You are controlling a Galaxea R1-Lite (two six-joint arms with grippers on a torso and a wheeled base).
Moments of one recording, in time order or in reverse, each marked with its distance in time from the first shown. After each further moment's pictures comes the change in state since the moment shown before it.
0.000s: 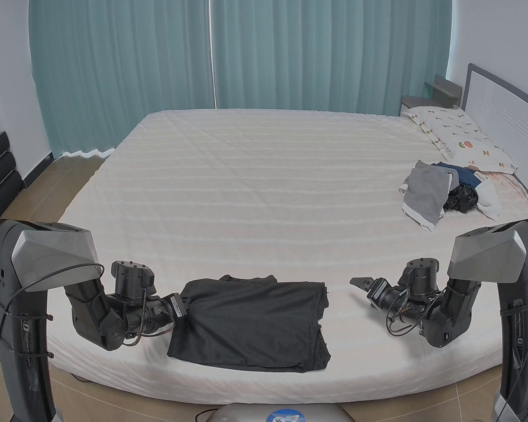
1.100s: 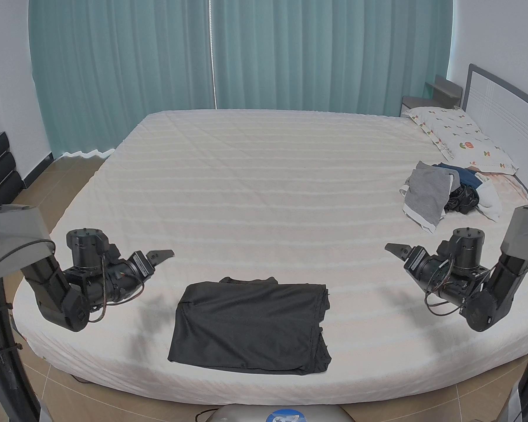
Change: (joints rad) left arm 0.145 -0.195 0.037 -0.087 -0.148 -0.127; right arm -0.085 -0.314 0.143 0.030 -0.024 -0.117
